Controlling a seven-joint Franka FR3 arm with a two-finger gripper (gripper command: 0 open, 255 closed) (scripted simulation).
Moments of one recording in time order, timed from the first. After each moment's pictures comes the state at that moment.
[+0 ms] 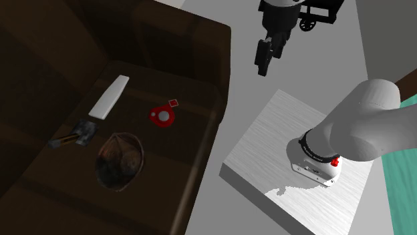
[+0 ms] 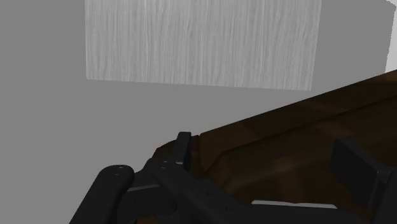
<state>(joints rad) -0.01 -0.74 0.04 -2.45 0.10 1.53 -0.02</state>
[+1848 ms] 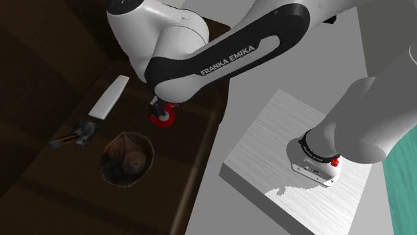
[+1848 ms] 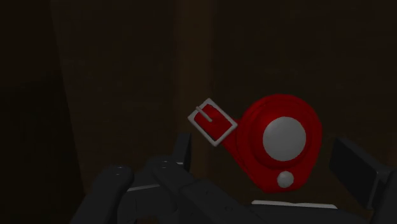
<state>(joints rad) 0.15 0.07 0.36 -2.09 -0.10 2.17 0.18</state>
